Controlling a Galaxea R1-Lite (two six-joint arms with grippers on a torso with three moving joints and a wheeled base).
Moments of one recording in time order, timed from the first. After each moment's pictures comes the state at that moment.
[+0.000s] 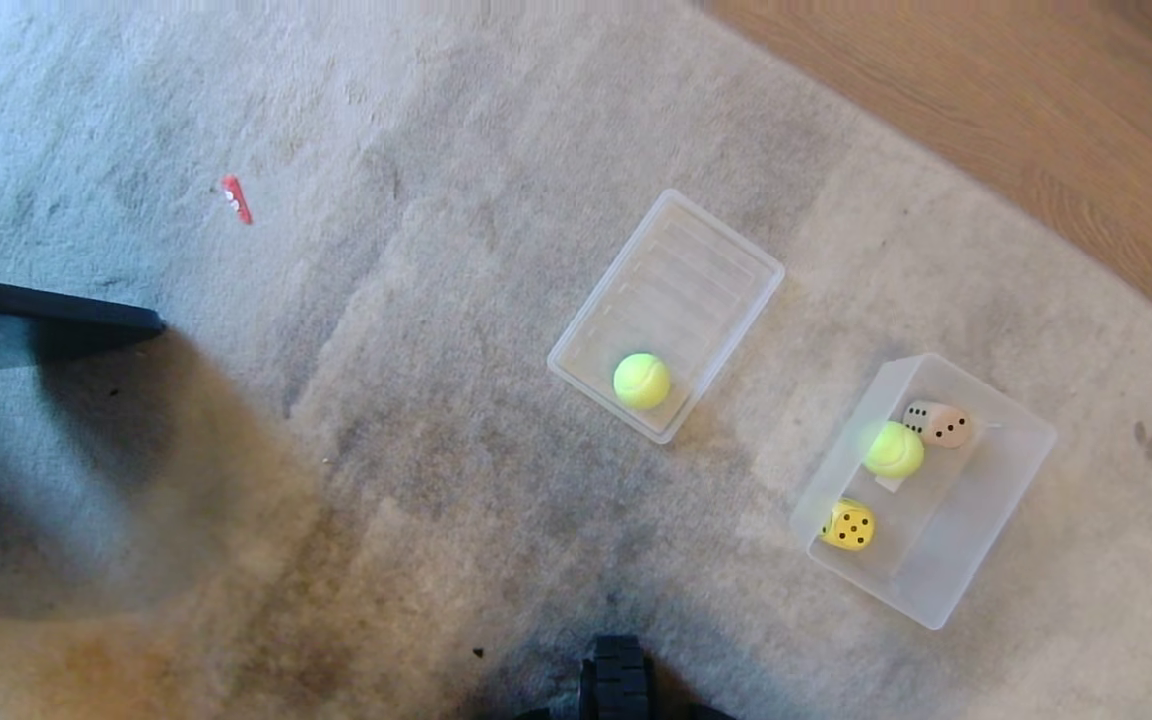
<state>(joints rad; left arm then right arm) 0.00 0.00 0.00 0.01 0.05 -0.13 -0.01 0.00 -0.05 0.10 -0.06 0.08</state>
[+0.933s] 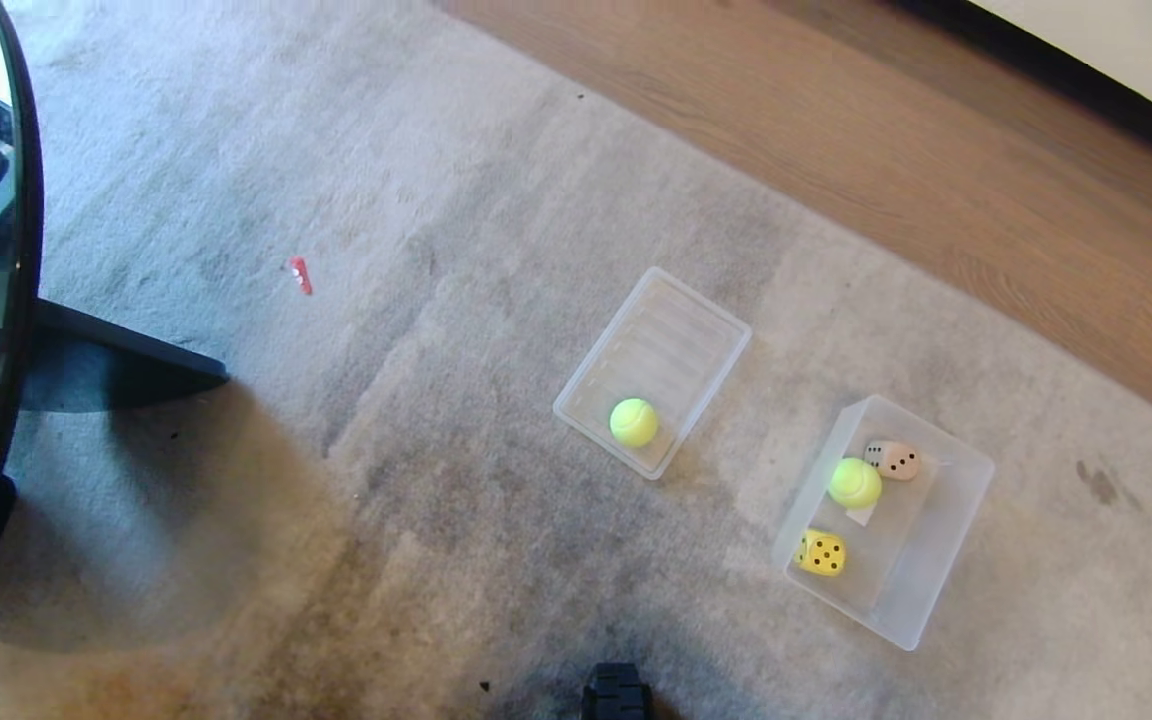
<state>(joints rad) 0.00 0.00 0.00 0.01 0.03 -0.08 -0.01 0.00 -0.05 0.10 -0.06 0.07</state>
